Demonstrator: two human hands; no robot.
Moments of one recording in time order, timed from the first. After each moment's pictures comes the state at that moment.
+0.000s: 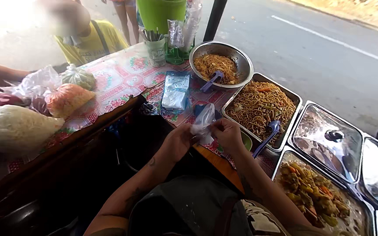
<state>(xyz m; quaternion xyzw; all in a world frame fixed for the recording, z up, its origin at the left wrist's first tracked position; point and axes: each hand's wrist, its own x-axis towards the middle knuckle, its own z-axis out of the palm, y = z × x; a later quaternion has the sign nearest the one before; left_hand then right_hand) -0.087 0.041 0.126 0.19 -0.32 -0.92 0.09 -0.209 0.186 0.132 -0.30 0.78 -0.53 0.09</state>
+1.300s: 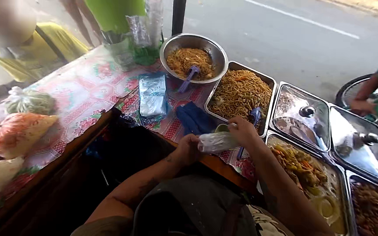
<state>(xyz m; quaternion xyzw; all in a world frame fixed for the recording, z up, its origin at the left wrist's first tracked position) -0.150 0.072 0.069 0.01 -0.32 -0.94 -0.13 -0.253 0.249 0.165 -0.12 0.94 -0.25 0.19</state>
